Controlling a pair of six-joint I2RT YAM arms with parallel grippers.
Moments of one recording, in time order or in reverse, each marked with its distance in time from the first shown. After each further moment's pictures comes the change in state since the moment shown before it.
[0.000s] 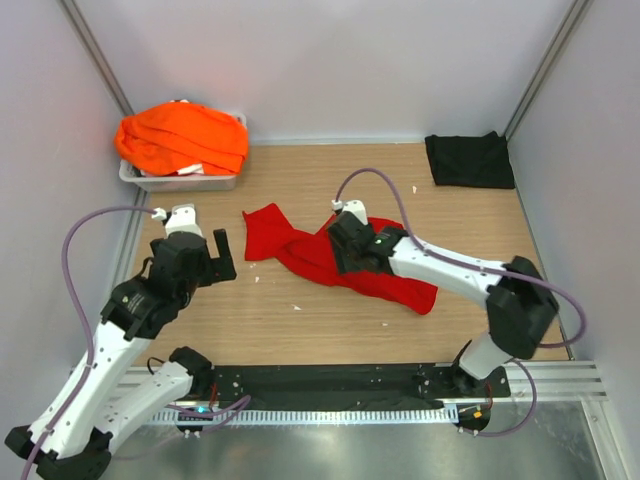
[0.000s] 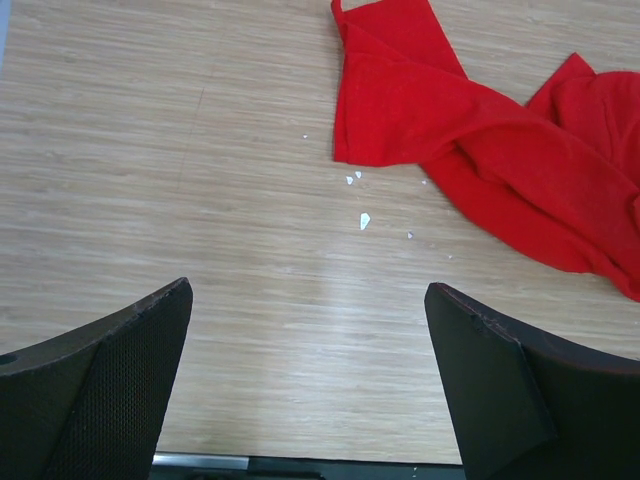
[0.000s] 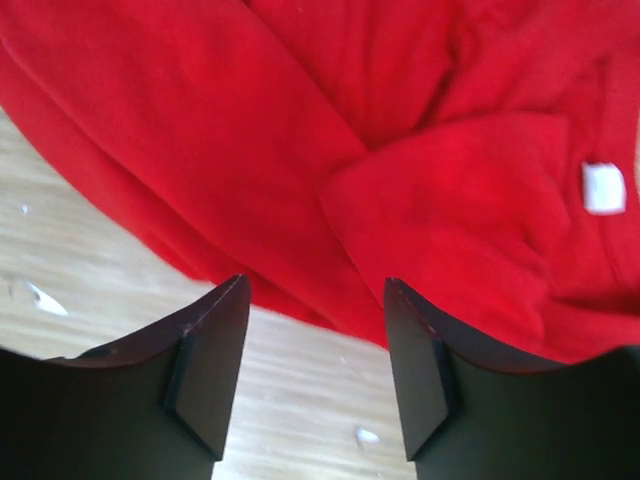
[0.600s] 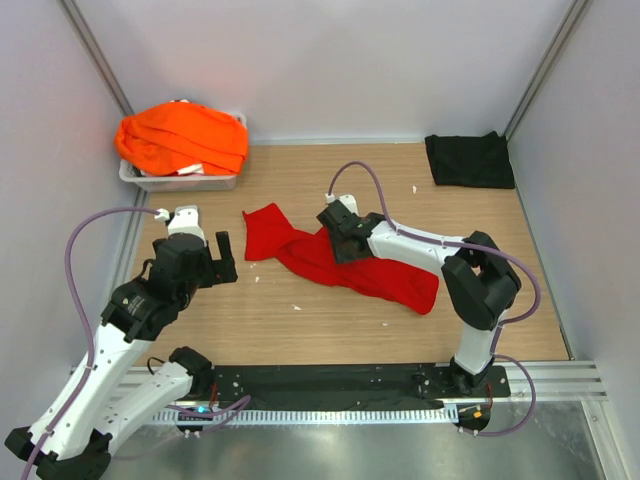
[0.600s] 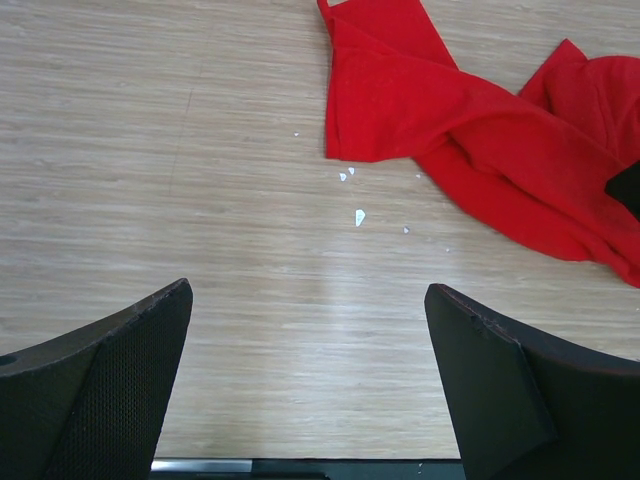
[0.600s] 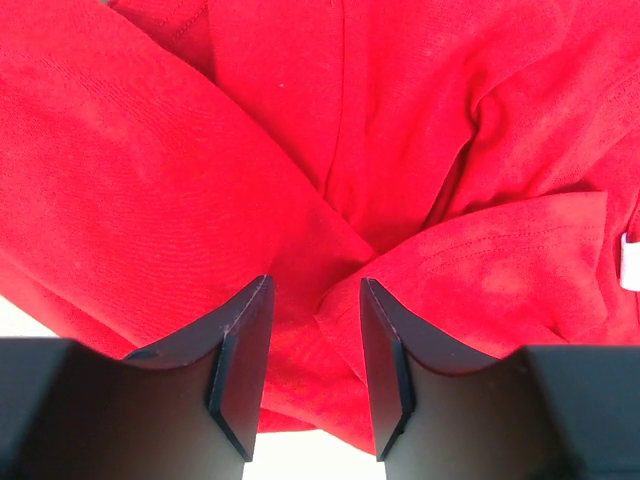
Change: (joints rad) left arm 0.000 -0.022 -0.022 0.018 0.026 0.032; right arm -0.074 0.299 0.163 0.053 -0.040 -0.033
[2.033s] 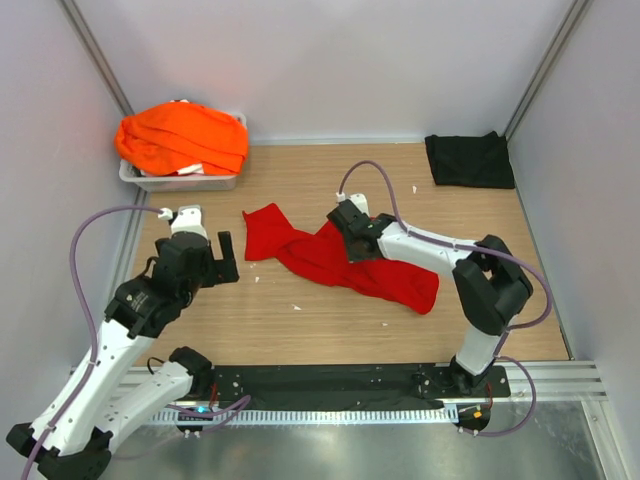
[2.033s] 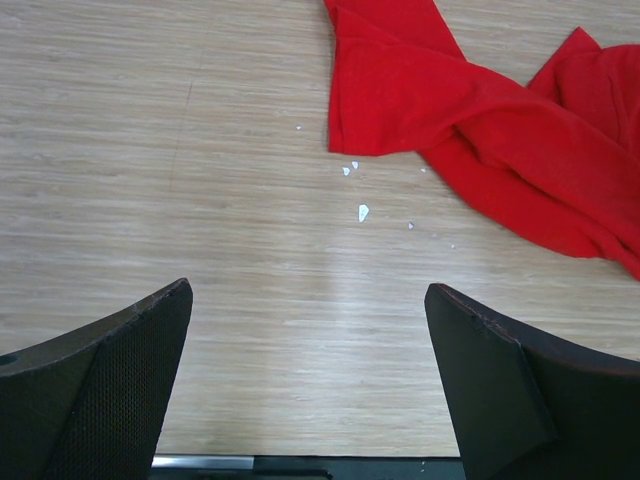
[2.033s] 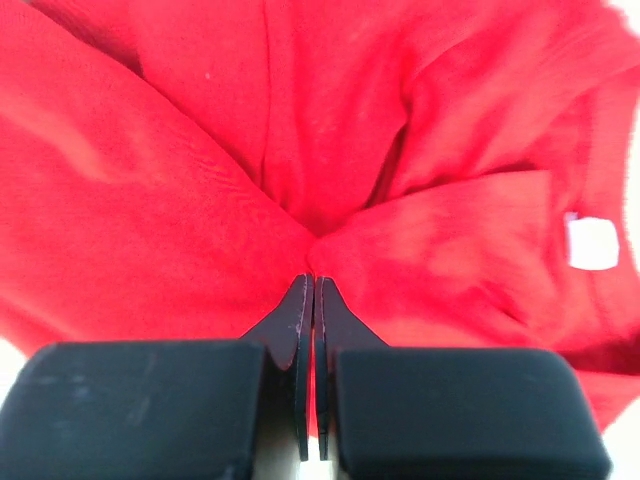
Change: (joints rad) left arm 0.000 0.019 -0.004 0.001 0.003 0.000; right arm -0.038 -0.046 -0.063 0.011 0.025 -0.009
